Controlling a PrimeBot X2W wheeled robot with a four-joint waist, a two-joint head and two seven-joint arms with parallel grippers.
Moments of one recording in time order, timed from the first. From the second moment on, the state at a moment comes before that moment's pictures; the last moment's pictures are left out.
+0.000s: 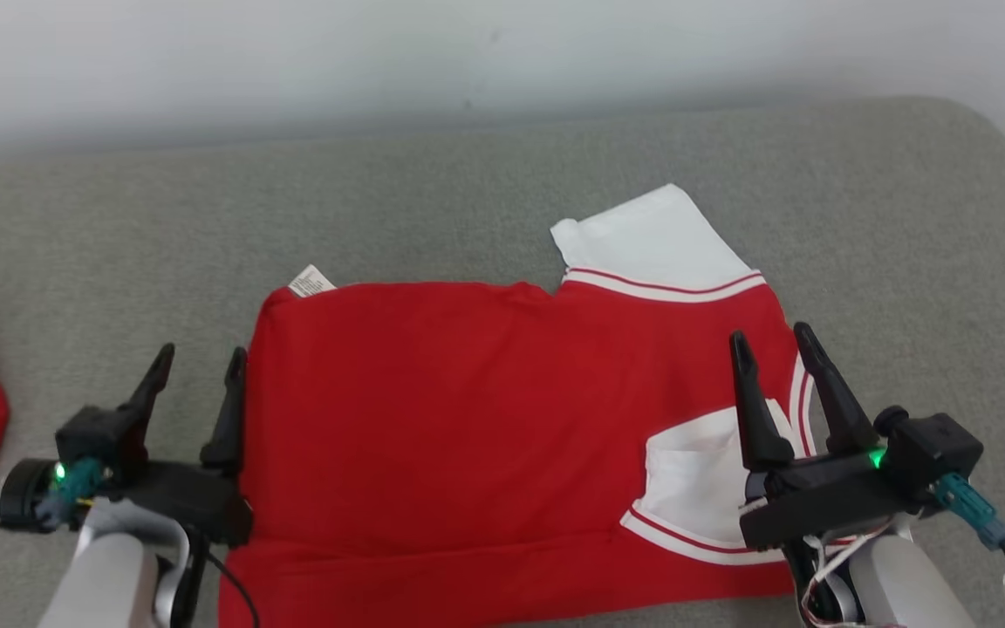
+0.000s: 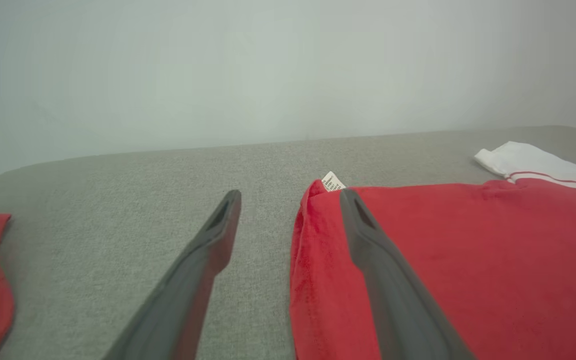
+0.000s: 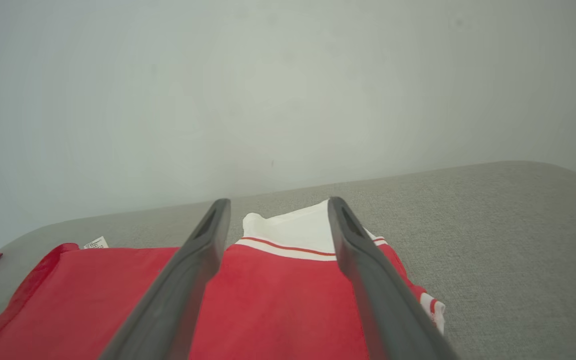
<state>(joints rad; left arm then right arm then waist) -0.40 0.25 -0.15 0.51 -0.32 -0.13 -0.26 -0.24 -0.13 0.14 0.24 0.33 0.13 -0.26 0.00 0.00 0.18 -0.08</state>
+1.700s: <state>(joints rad) -0.86 0.28 -0.54 0.73 -0.70 -0.13 -0.26 -0.99 -0.24 0.18 0.87 0.28 0.13 -0.03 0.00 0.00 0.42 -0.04</state>
